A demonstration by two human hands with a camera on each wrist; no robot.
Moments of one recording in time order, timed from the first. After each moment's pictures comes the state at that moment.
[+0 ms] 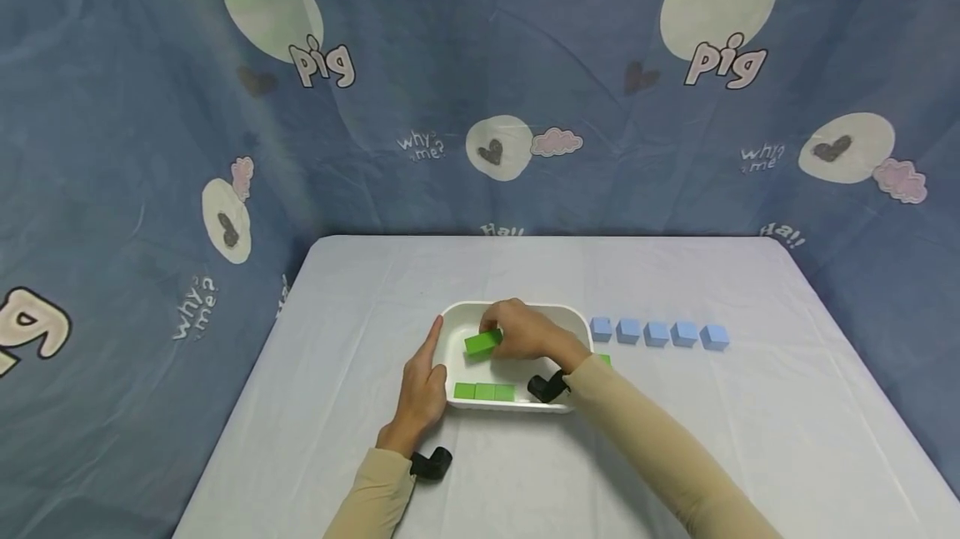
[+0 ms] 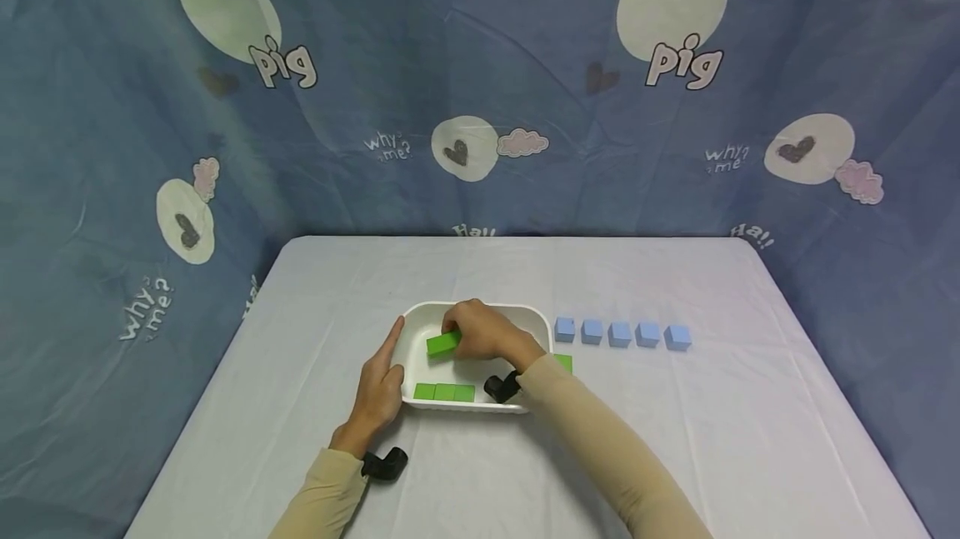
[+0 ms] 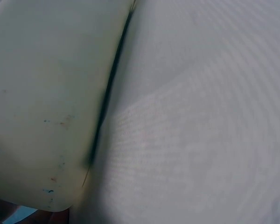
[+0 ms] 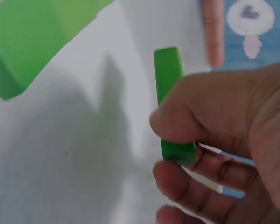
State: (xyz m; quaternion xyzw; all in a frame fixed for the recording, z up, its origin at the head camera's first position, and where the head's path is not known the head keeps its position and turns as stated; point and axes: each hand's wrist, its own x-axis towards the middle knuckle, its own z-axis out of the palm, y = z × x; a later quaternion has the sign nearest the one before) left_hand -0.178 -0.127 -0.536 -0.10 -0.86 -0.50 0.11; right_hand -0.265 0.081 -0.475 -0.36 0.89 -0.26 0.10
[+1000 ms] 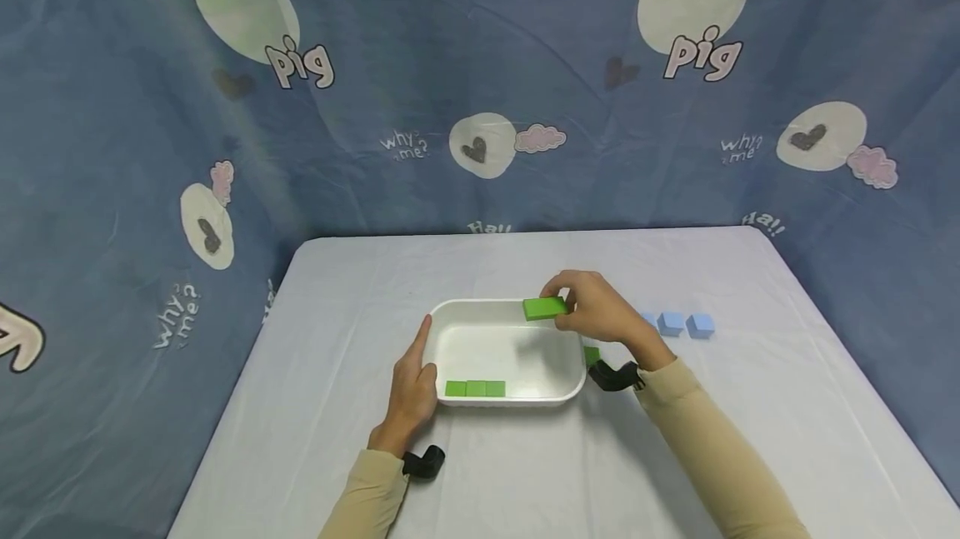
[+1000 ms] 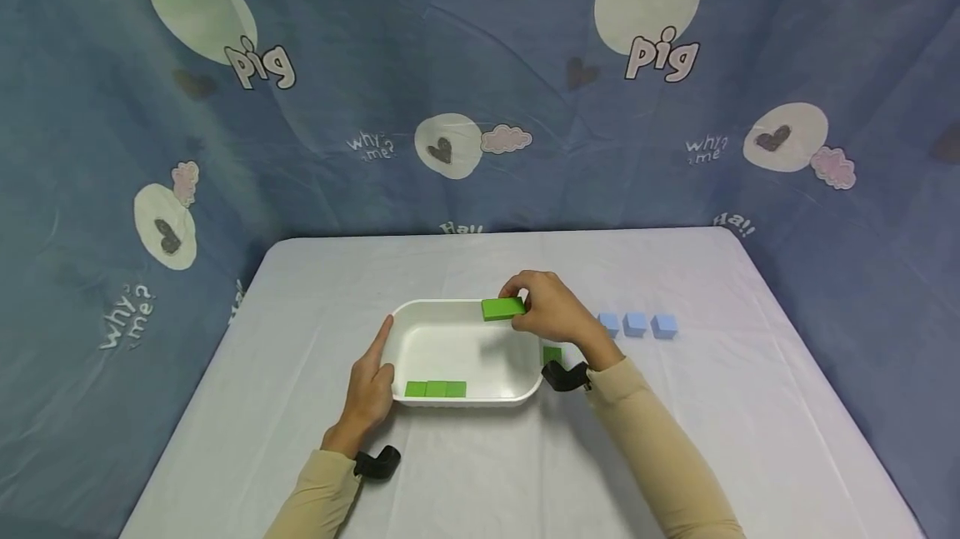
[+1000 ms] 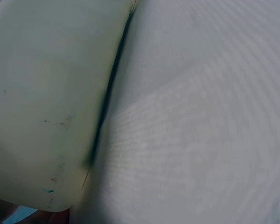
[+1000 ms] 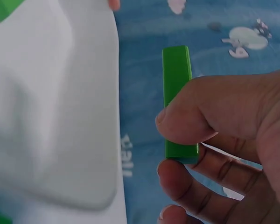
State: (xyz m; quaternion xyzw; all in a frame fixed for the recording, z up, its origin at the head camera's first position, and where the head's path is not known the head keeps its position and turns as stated) left_hand -0.177 -0.123 -0.533 -0.09 -0.85 -0.50 0.10; right_hand -0.237 0.191 -0.425 -0.24 0.90 -0.37 0.04
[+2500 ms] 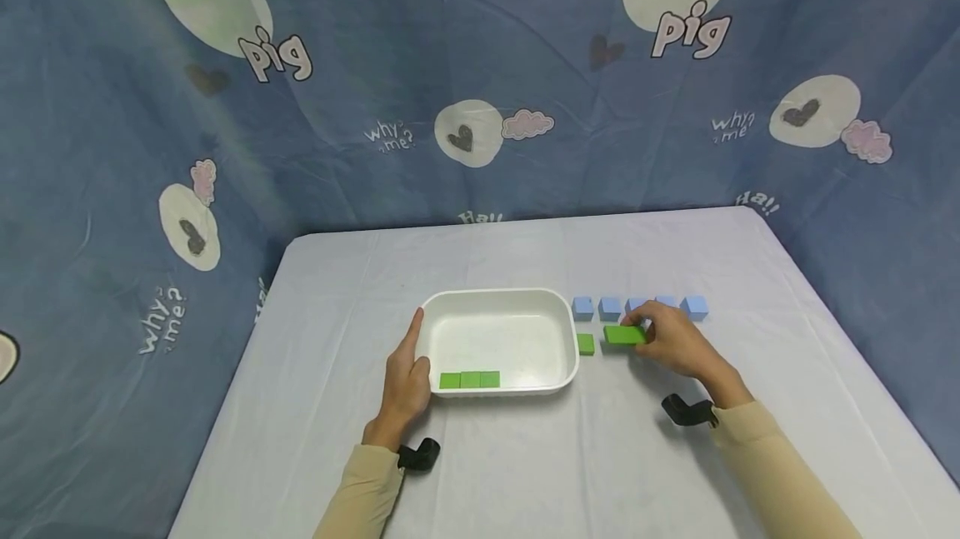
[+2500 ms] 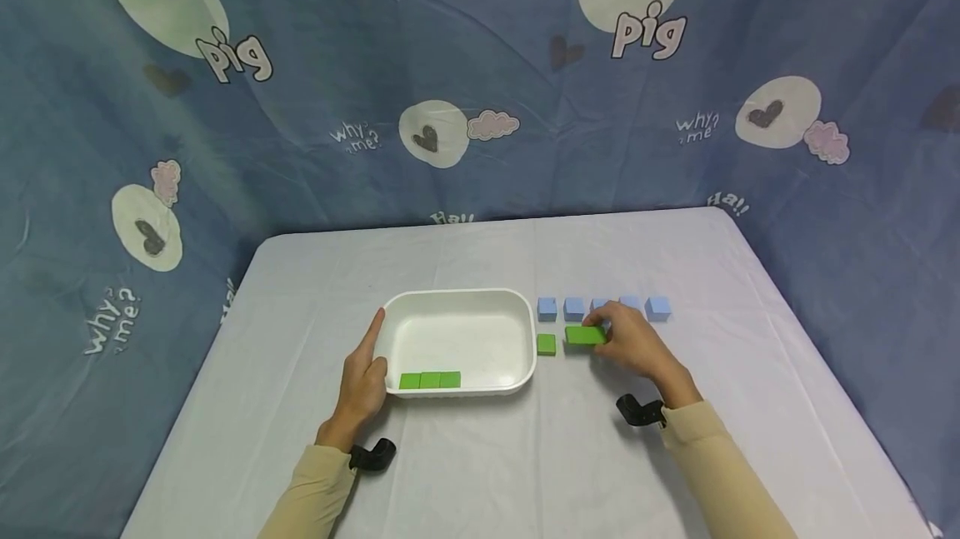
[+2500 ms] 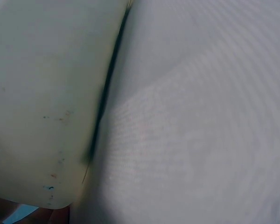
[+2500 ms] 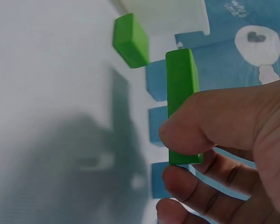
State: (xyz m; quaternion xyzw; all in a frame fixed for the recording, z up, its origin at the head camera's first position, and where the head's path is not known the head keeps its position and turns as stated) left_hand -0.179 -0.120 -0.534 -0.10 -0.86 -0.50 0.10; right_hand -0.186 0.303 -0.489 -0.11 0.93 -0.35 0.04
